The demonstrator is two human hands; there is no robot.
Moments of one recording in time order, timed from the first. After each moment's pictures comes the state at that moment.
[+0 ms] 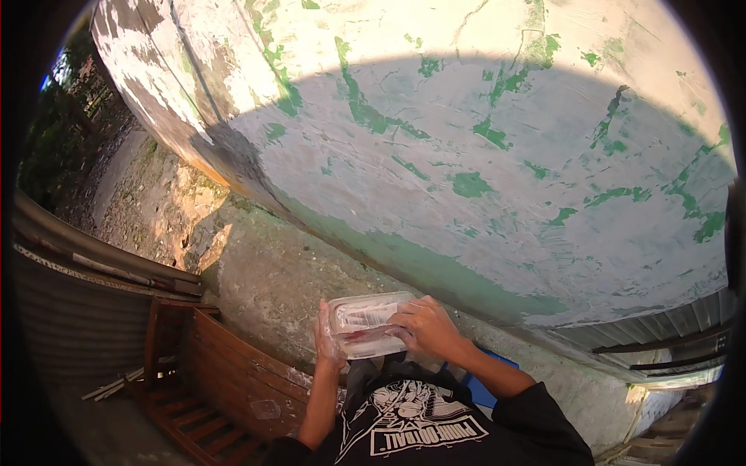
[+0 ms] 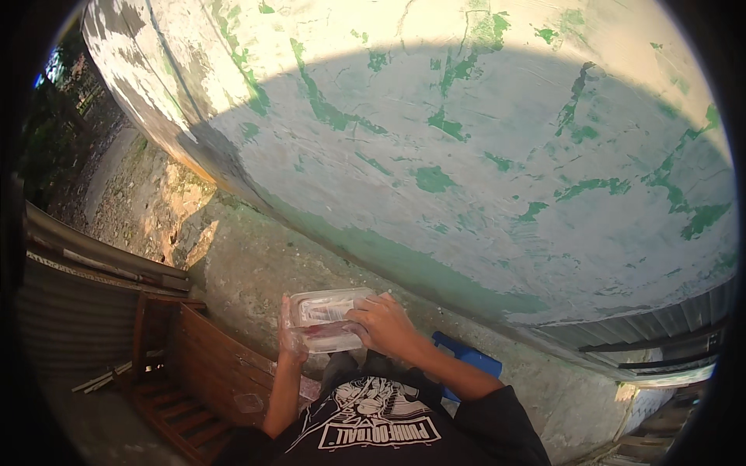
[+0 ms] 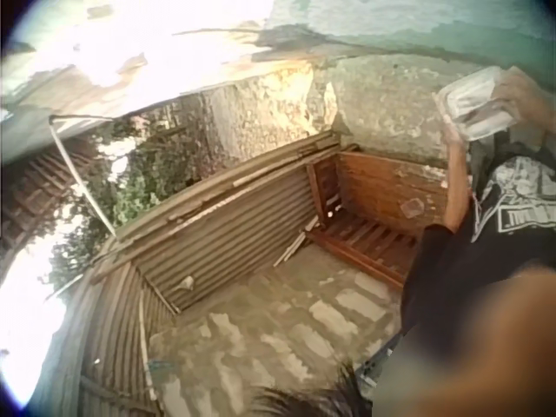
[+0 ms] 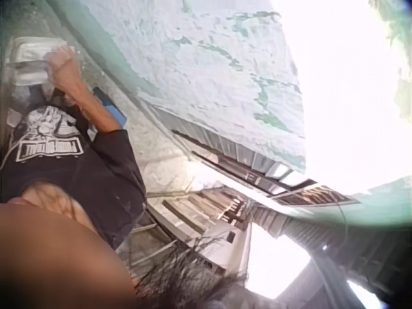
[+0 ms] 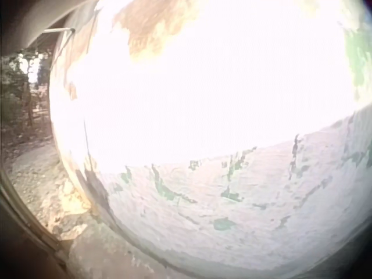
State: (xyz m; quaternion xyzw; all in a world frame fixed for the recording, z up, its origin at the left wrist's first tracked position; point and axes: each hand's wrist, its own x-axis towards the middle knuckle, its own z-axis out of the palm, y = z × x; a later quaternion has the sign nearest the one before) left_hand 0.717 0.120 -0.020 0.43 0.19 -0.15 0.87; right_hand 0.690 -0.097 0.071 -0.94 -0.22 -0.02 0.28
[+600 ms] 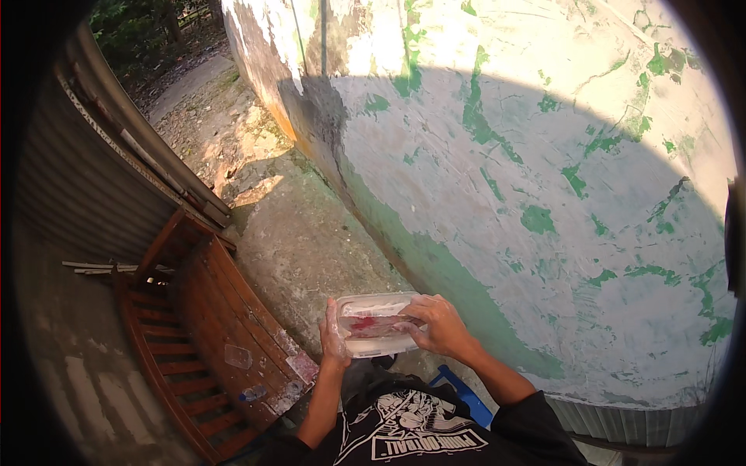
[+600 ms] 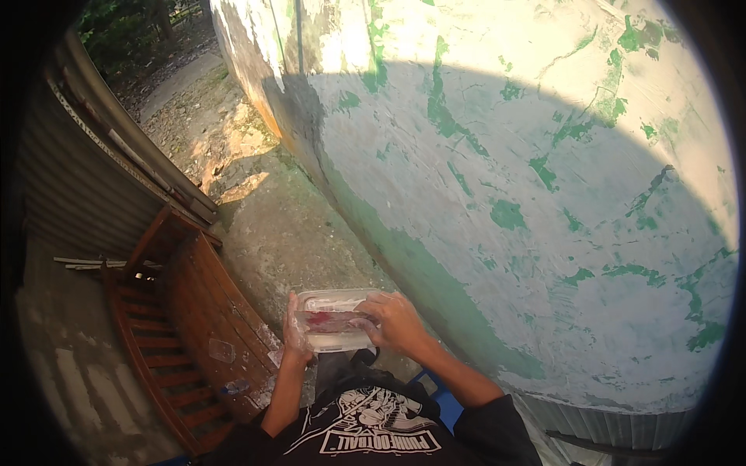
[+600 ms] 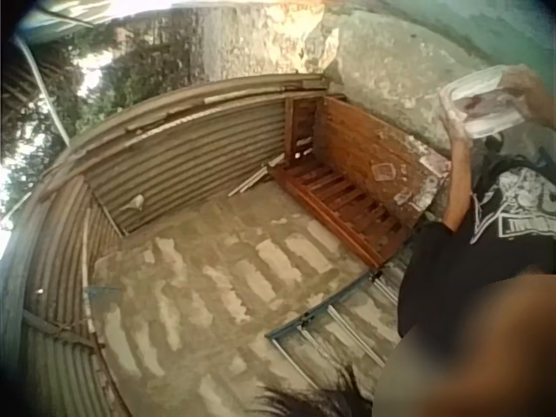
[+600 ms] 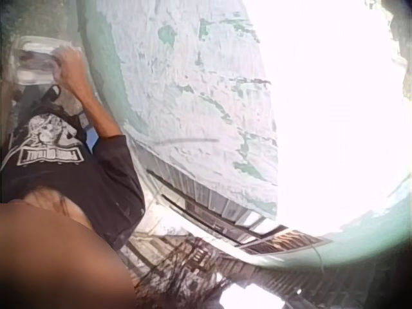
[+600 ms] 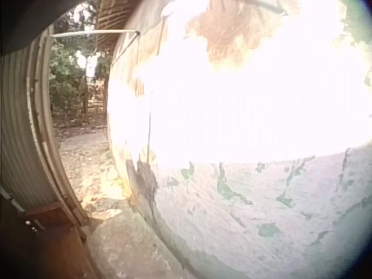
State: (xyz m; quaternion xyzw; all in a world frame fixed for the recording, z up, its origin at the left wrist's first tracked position) left_hand 0.659 0.139 -0.044 0.35 0.28 0.00 0.90; right_hand 0.715 -0.067 0.074 -0.88 -0.35 0.06 0.31
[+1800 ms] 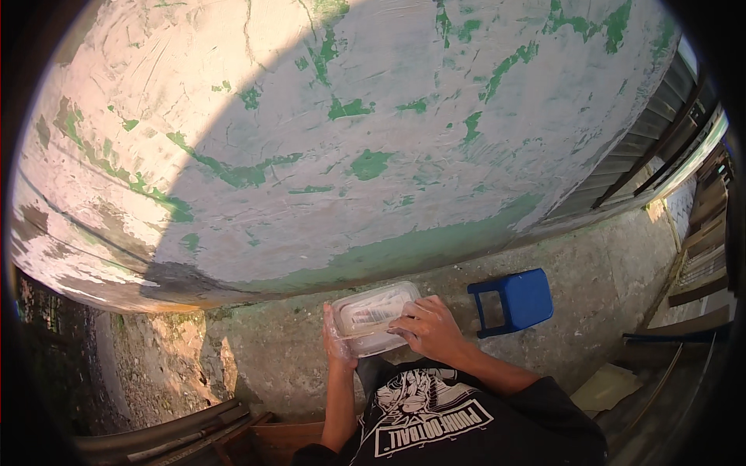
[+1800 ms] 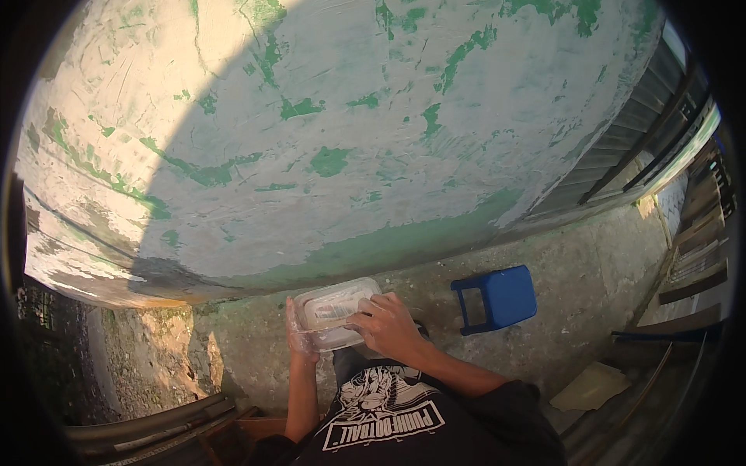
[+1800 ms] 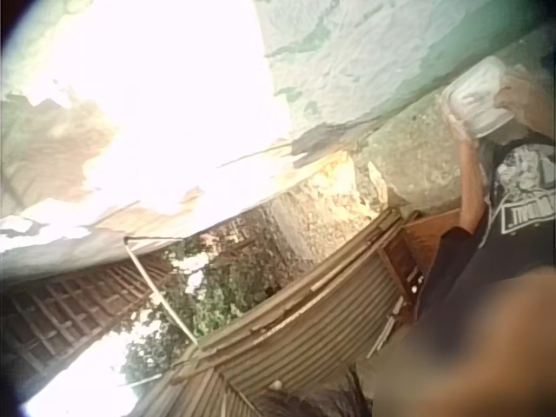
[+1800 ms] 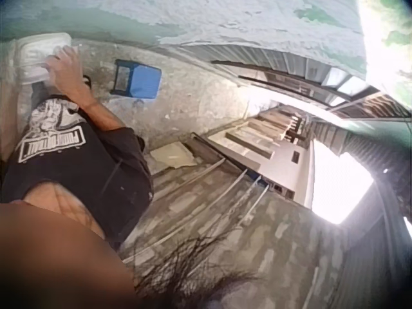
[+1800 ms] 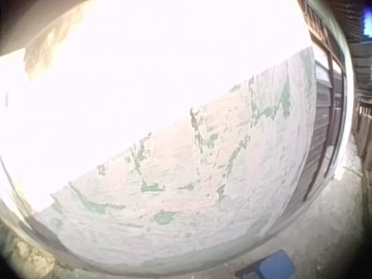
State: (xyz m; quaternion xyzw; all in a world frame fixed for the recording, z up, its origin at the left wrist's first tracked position) left_hand 0.816 0.097 -0.028 0.49 0.06 -0.37 0.78; right_hand 0.665 -0.045 0.040 -0.94 0.07 -0.22 0.24
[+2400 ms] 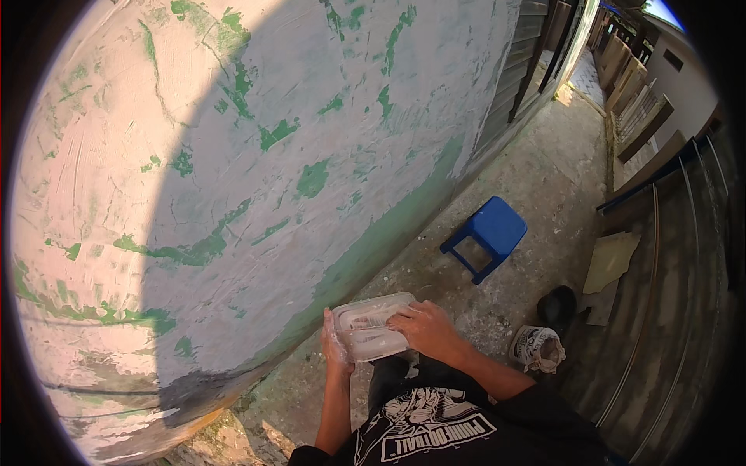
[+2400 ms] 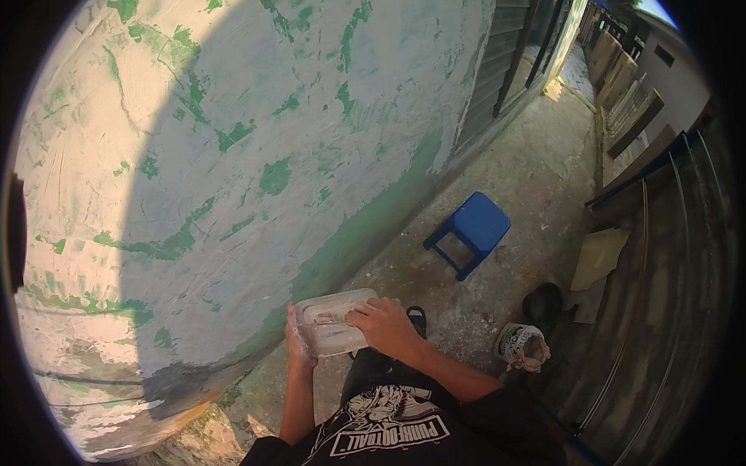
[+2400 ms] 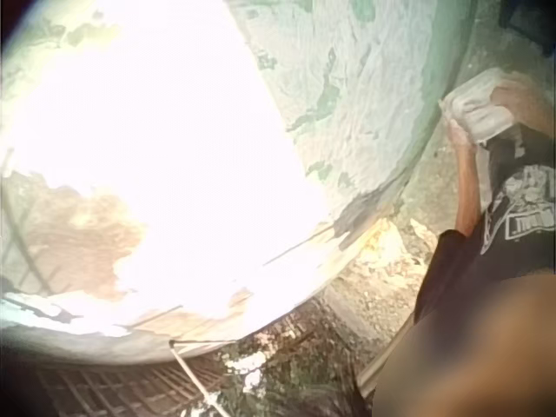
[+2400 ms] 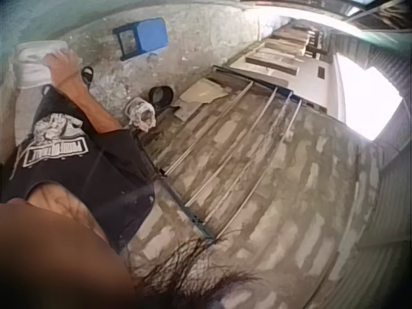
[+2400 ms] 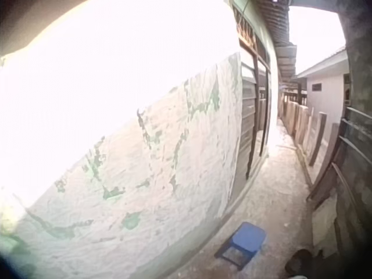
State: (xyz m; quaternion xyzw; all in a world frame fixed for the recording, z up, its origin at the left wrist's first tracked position) left_hand 0.917 0.106 -0.034 0.54 -0.07 -0.57 0.62; right_hand 0.713 0.055 0.021 -0.89 0.35 -0.24 0.17
